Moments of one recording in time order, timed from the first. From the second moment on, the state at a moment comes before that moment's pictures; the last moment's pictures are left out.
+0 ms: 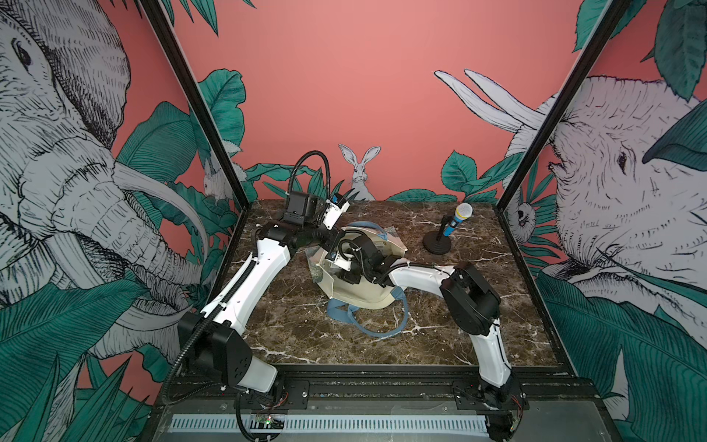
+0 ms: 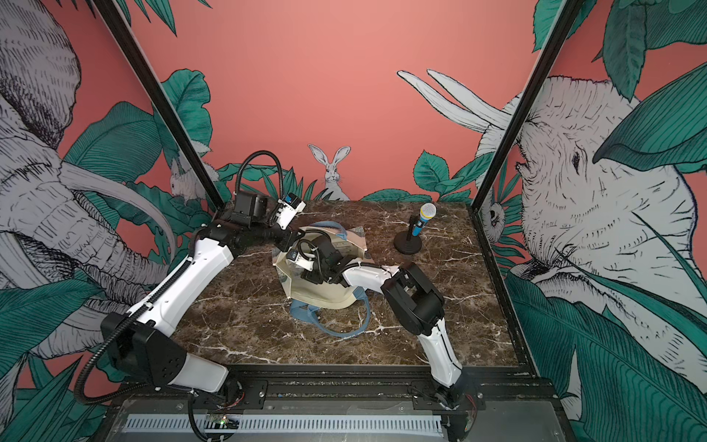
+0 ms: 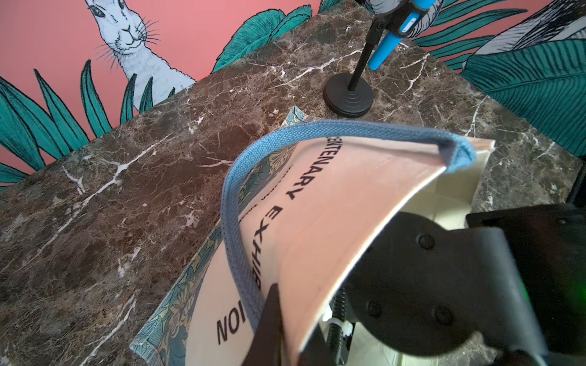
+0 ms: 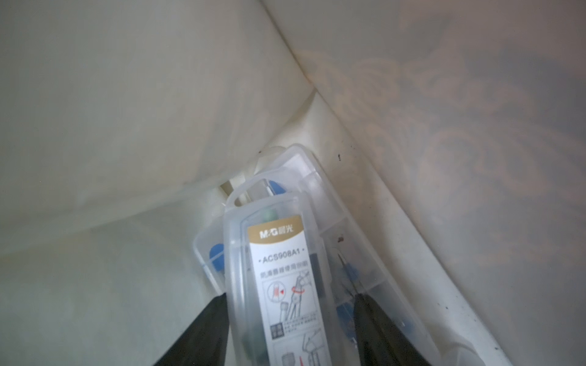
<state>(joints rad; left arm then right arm) -0.38 1.47 1.45 -0.71 0.38 0.23 0.84 2.13 1.51 -0.08 -0.14 -0.52</state>
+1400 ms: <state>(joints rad) -0.39 1.46 1.44 -0.68 0.20 0.21 0.83 1.78 1.45 -0.43 -0.10 -0.37</state>
